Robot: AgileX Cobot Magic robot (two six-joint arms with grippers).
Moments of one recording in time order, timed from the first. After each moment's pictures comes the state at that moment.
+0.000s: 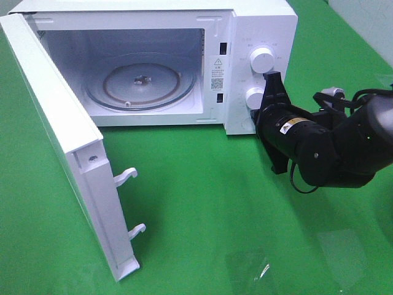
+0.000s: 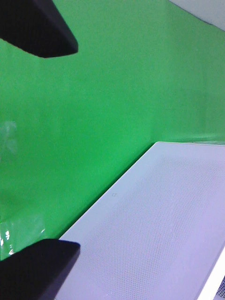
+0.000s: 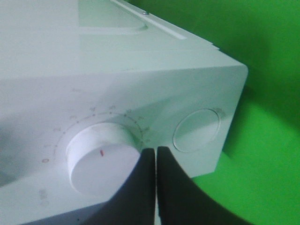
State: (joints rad) left arm 0.05 -0.01 -0.52 -0.15 1.08 0.08; right arm 0.52 1.97 -0.71 0.42 -0.87 1.26
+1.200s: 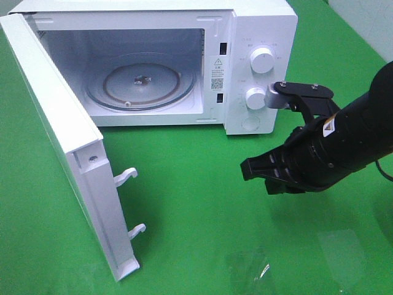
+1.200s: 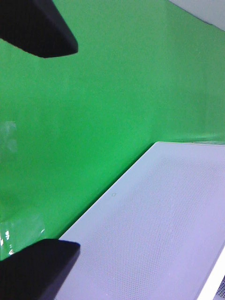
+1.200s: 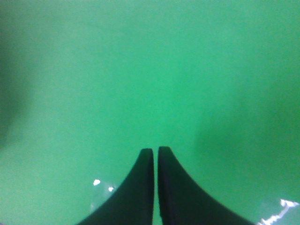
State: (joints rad) left arm 0.05 -0.01 -0.52 -0.15 1.08 0.08; right arm 0.51 1.52 -0.69 0.18 0.33 0.11
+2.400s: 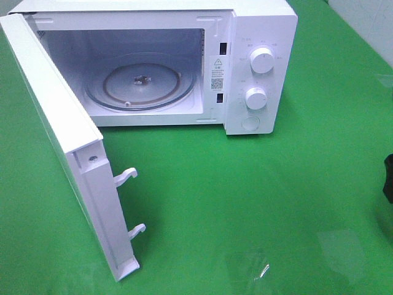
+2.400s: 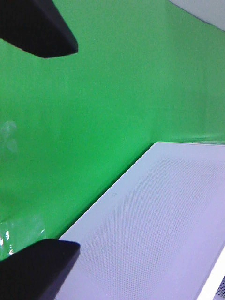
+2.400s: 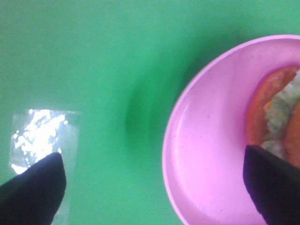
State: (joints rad) left arm 0.05 -0.01 -0.52 -0.15 1.08 0.08; right arm 0.01 1.32 -0.69 -0.19 0.71 -0.08
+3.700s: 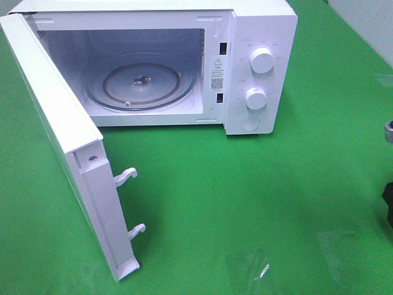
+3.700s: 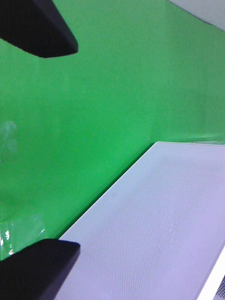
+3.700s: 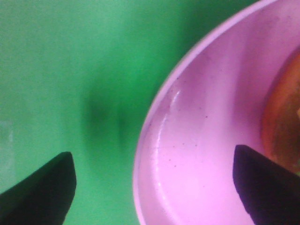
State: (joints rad) left arm 0.05 -0.01 -0.52 -0.15 1.08 0.08; right arm -0.10 1.61 -0.68 -0.22 0.58 -0.09
